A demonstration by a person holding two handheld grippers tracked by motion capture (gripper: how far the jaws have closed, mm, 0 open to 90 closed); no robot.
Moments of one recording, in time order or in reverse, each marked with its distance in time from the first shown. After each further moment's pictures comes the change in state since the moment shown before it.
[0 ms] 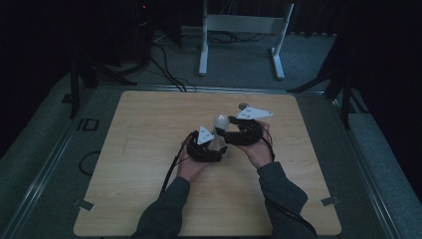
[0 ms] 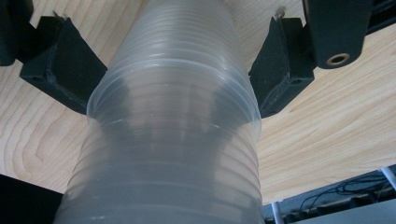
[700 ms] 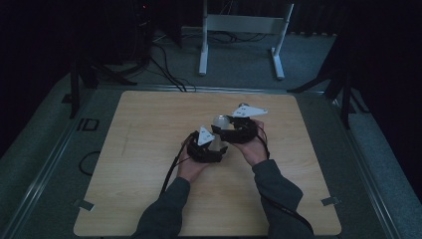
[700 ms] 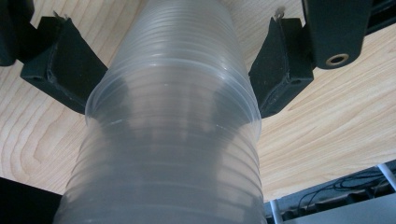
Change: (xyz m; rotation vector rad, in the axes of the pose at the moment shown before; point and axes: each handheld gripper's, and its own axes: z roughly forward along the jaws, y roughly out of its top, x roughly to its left) left arm -0.001 -0.001 0.000 -0.003 0.007 0.015; right arm 0.002 0.003 0.014 0.000 0.016 0.017
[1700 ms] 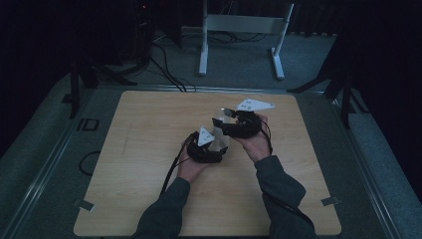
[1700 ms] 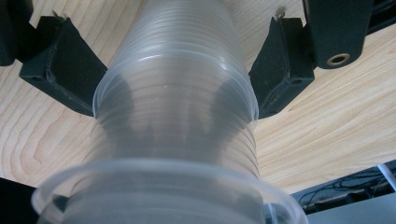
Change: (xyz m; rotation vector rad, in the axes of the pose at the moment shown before) left arm -0.001 -0.001 0.000 -0.001 0.001 0.001; right arm 0.000 0.023 -0.018 -0.065 0.024 0.011
